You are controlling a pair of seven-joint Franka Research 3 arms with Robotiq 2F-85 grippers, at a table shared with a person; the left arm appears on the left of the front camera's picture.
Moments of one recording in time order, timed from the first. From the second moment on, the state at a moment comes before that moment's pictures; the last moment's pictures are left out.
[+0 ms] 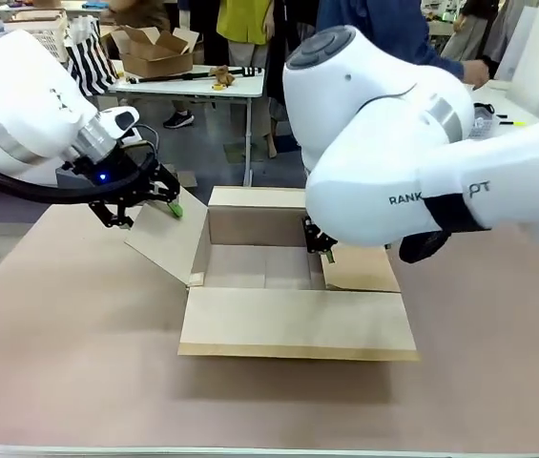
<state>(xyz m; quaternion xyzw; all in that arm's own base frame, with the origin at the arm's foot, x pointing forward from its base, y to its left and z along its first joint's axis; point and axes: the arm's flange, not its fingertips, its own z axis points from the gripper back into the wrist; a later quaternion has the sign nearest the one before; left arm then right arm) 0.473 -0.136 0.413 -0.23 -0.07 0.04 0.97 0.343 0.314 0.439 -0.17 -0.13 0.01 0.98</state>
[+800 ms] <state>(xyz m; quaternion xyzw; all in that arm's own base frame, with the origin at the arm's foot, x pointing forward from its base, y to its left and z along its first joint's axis) 0.473 -0.136 0.413 -0.23 -0.07 0.04 0.97 0.407 0.346 0.374 -0.17 -0.17 -0.03 0.97</state>
